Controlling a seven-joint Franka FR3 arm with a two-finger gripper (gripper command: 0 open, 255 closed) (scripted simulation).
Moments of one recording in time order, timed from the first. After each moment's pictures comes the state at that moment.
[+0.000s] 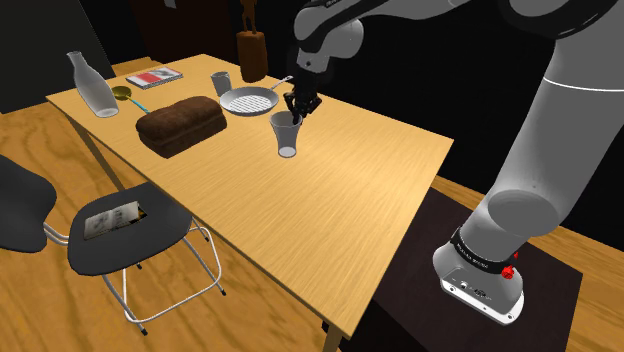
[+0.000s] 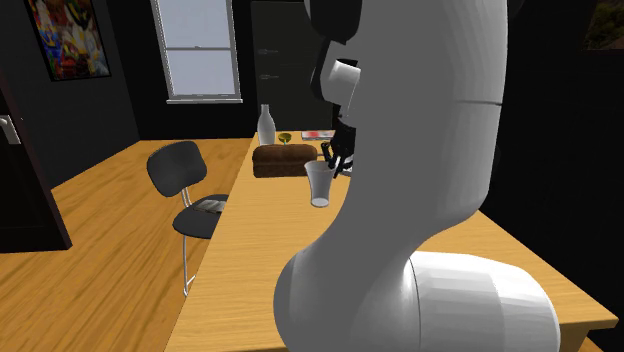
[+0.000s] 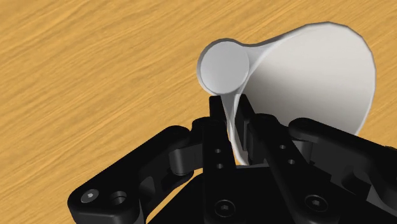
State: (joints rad) arm 0.00 0.19 0.04 -1.96 0.33 2.16 0.09
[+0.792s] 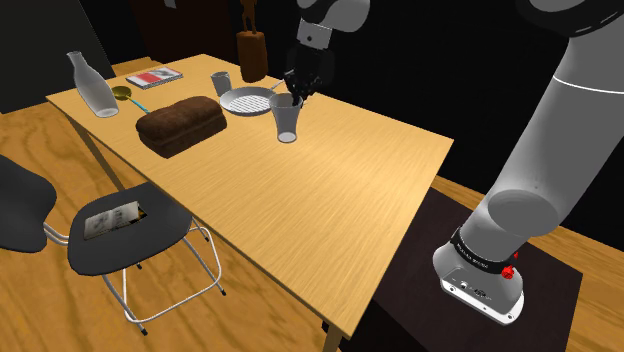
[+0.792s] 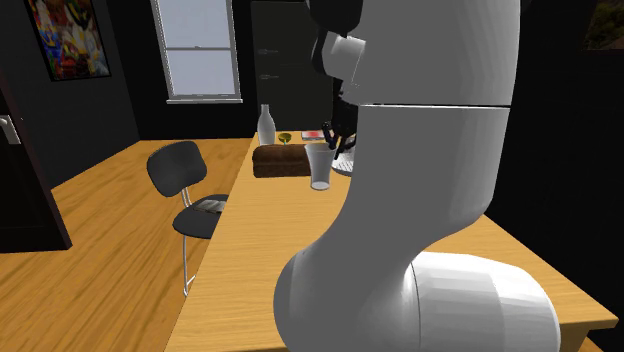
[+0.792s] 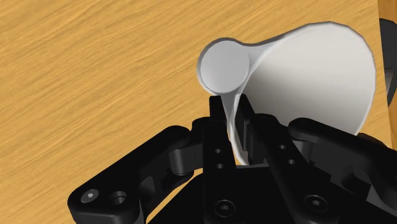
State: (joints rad) arm 0.00 0.13 0.04 -1.87 0.31 2.02 0.13
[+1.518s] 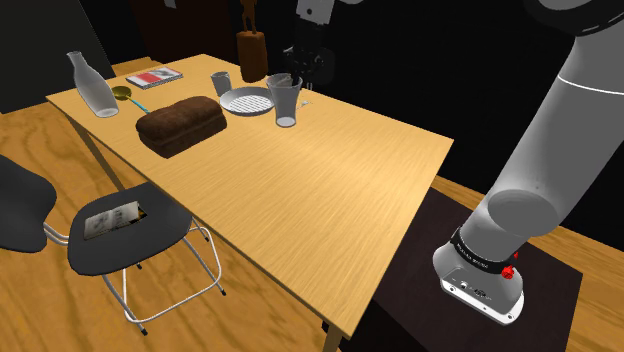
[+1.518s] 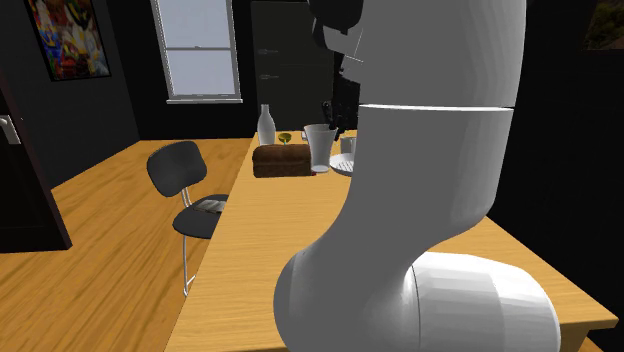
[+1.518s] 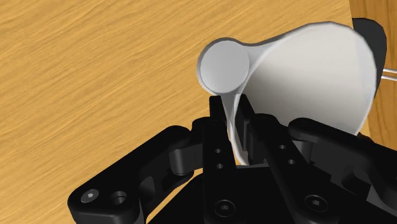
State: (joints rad) arm -0.01 0.11 0.03 -1.75 0.30 1.88 0.17
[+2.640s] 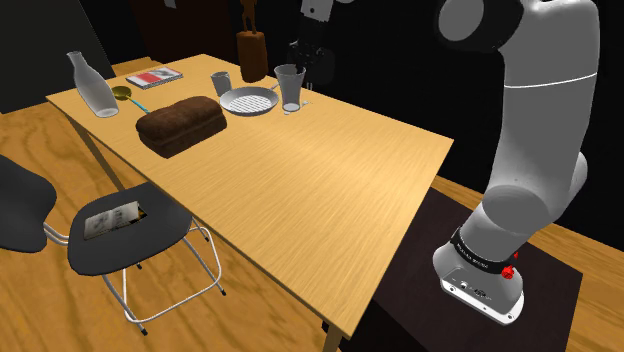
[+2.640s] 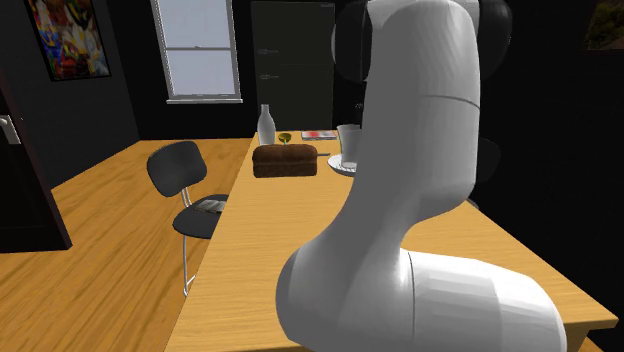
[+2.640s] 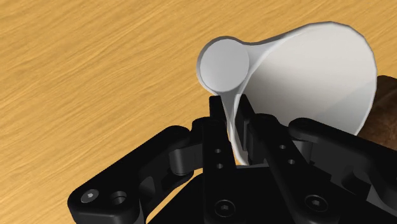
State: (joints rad) arm -0.11 0.46 -0.02 -1.29 0.30 1.73 0.05
